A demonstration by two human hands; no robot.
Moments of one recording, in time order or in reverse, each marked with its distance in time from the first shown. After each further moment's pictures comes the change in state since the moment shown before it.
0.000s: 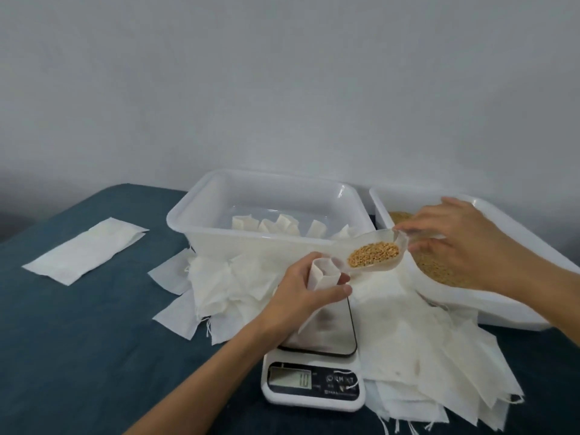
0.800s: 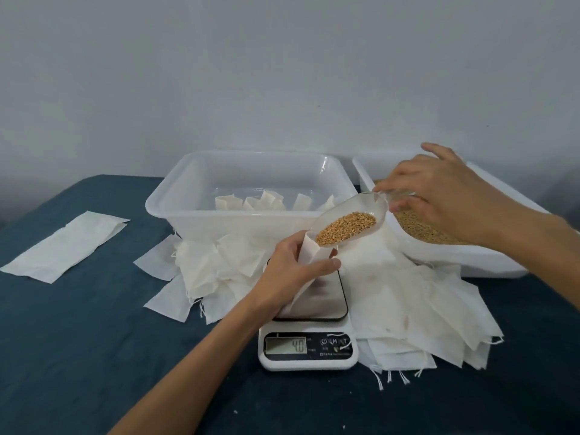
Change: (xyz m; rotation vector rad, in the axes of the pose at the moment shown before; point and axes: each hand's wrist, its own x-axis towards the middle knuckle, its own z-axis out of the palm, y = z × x) left_hand 0.002 -0.005 -0.001 0.047 -0.035 -0.025; right_hand 0.000 -0.021 -0.011 -0.217 -0.012 -0.027
